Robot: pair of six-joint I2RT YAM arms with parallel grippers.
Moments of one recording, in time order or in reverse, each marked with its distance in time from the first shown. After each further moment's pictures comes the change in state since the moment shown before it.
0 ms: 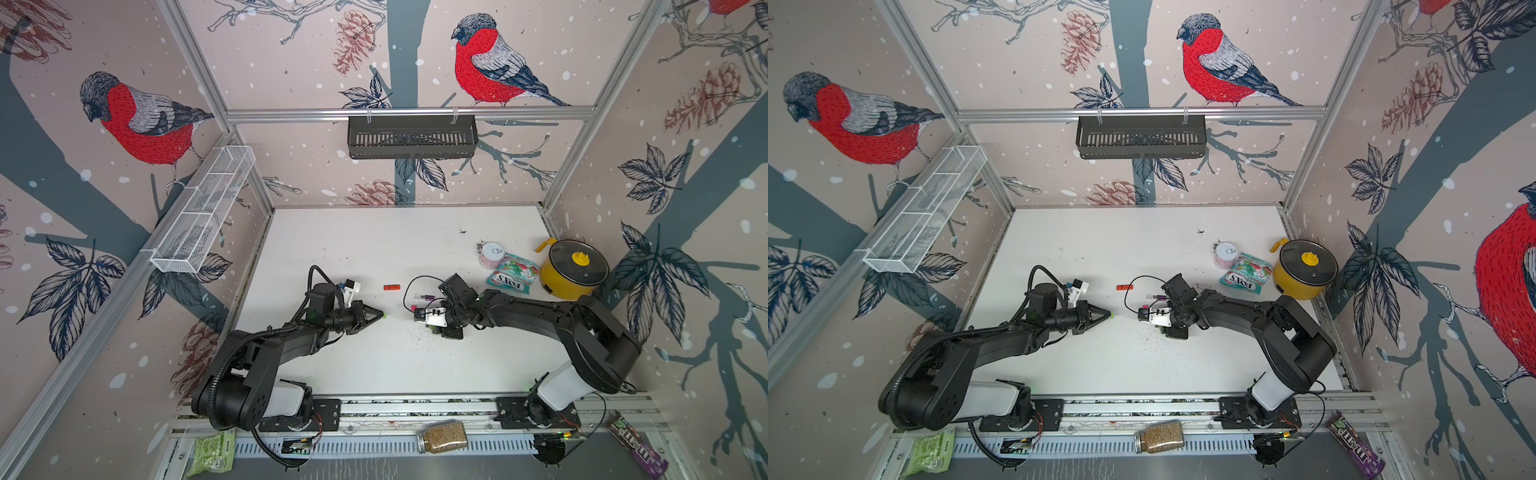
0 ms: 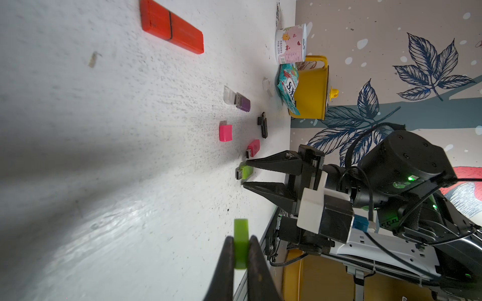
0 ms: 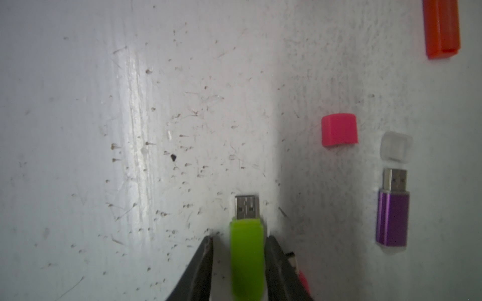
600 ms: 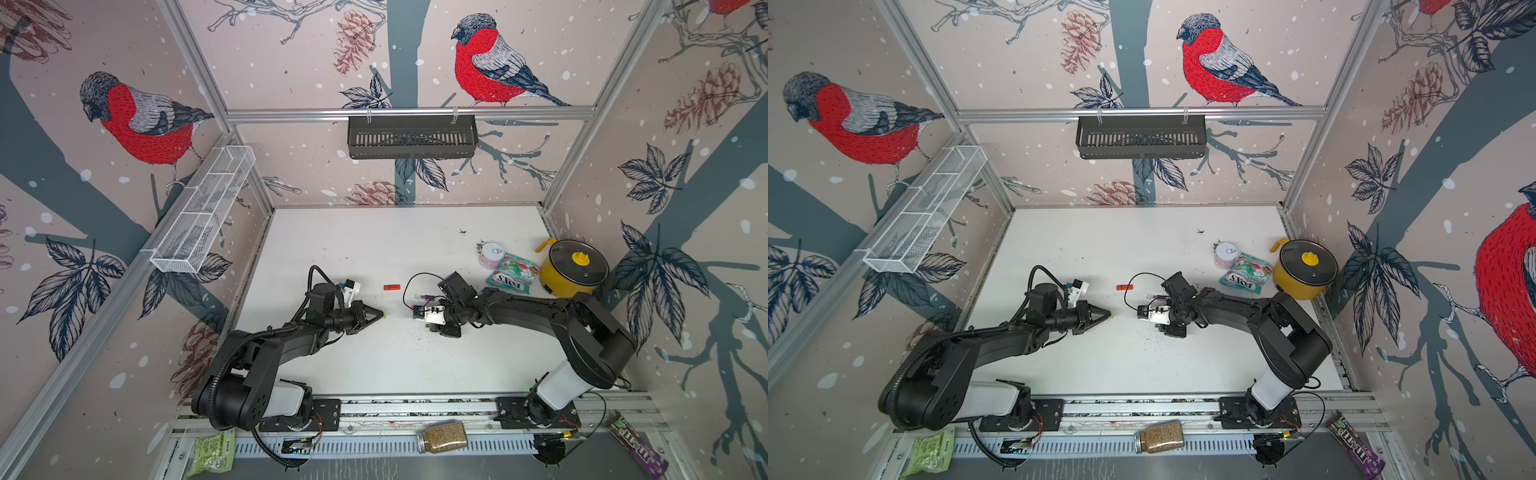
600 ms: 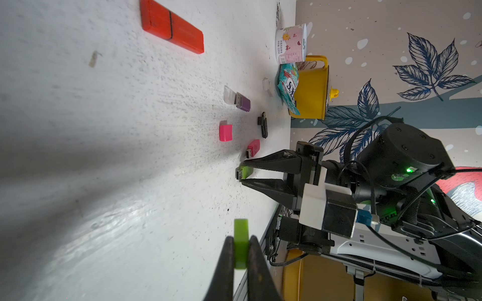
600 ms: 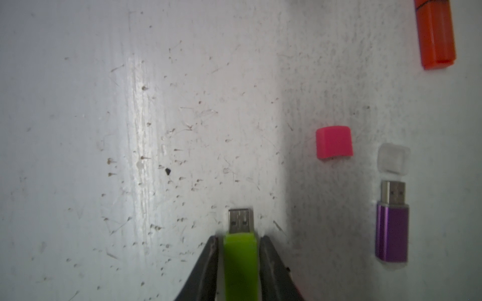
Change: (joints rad) left arm 0.000 0.000 0.000 0.000 0.000 0.000; right arm -0.009 0.052 0.019 0.016 -0.037 0.002
